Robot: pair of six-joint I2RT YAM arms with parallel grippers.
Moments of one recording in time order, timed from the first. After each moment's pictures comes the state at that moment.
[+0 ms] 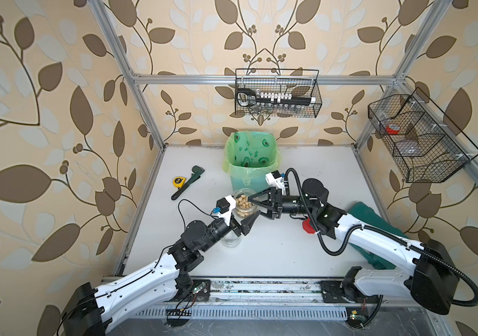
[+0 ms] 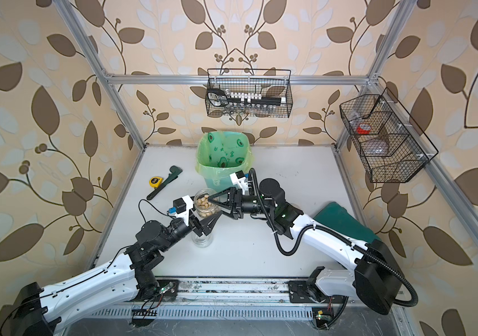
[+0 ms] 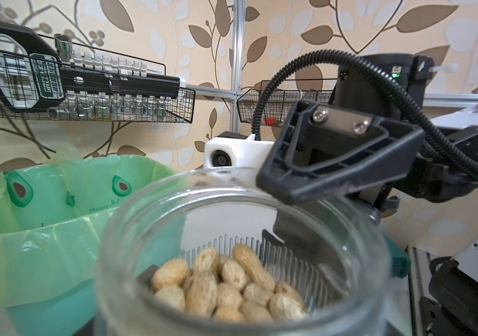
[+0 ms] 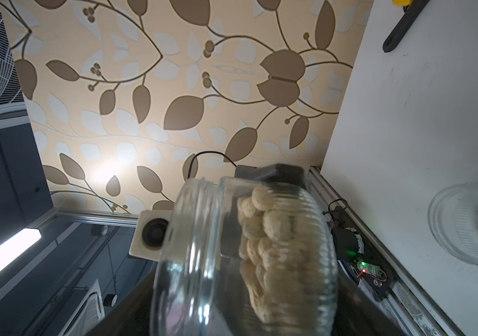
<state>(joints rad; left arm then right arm) -0.83 0.73 0.34 0.57 0.02 -0.06 0.75 1.28 0.85 0.39 -0.69 1.39</state>
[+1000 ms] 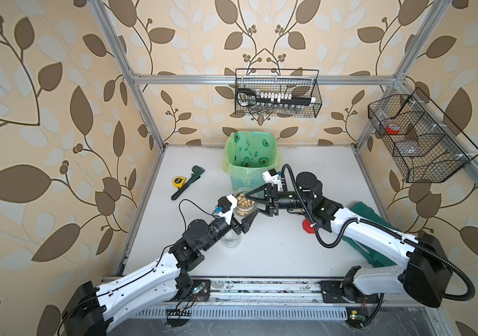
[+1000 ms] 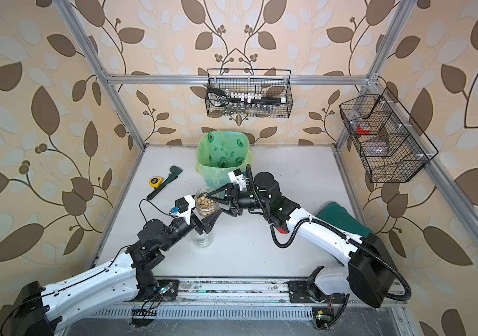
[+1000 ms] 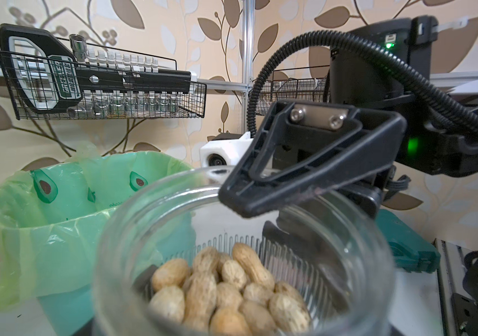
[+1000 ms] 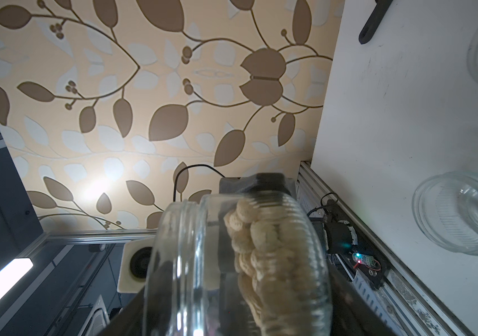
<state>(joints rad) -0.83 0.75 0.34 0.56 -0.01 -0.02 0.73 1.34 0.94 0.27 -0.72 1.39</state>
